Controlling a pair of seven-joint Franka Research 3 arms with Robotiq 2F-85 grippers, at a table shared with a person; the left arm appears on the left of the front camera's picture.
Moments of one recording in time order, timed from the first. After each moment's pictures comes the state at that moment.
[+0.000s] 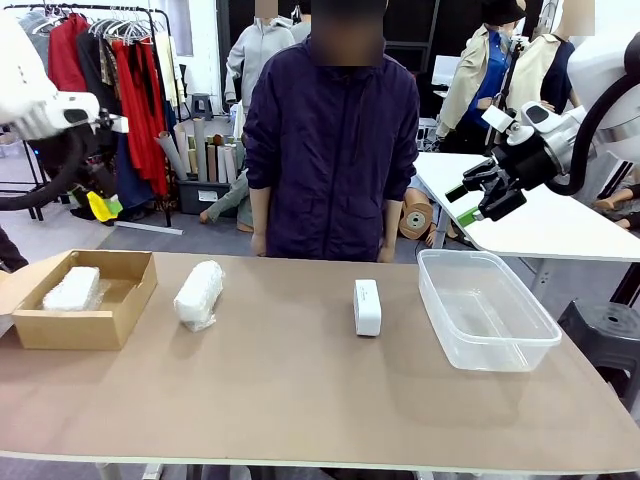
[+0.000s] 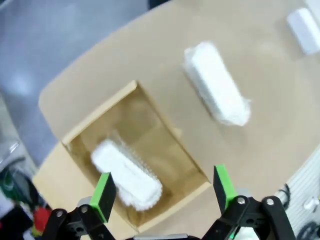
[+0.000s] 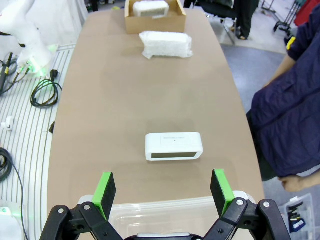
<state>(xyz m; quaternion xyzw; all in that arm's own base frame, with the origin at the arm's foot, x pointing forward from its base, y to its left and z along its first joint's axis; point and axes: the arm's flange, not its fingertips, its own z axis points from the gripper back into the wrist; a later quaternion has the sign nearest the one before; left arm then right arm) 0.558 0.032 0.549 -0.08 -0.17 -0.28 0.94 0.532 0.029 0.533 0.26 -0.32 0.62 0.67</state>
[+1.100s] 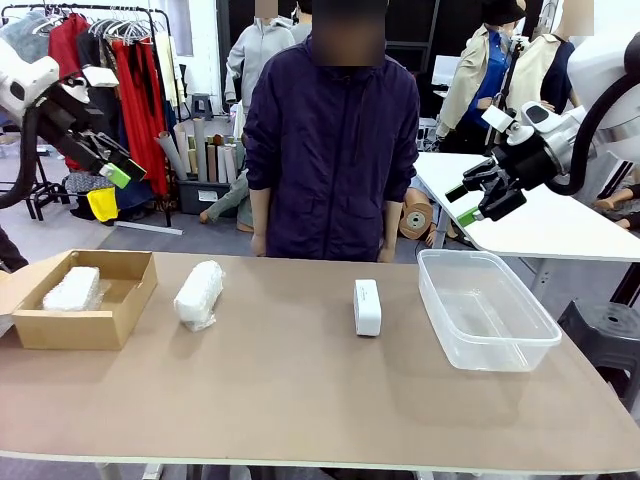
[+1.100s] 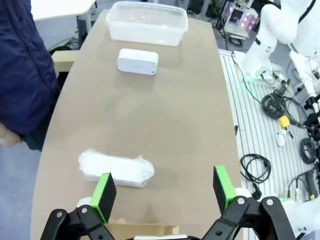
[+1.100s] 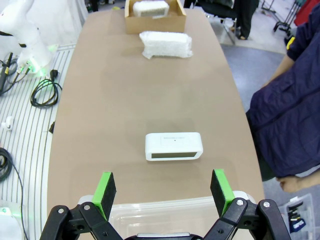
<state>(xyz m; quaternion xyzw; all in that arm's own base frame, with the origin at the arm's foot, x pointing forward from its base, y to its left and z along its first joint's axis) 0.555 0.024 0.570 -0.34 -0.26 -0.60 0.68 0.532 0.029 0.533 0.26 -0.32 0.62 0.67</state>
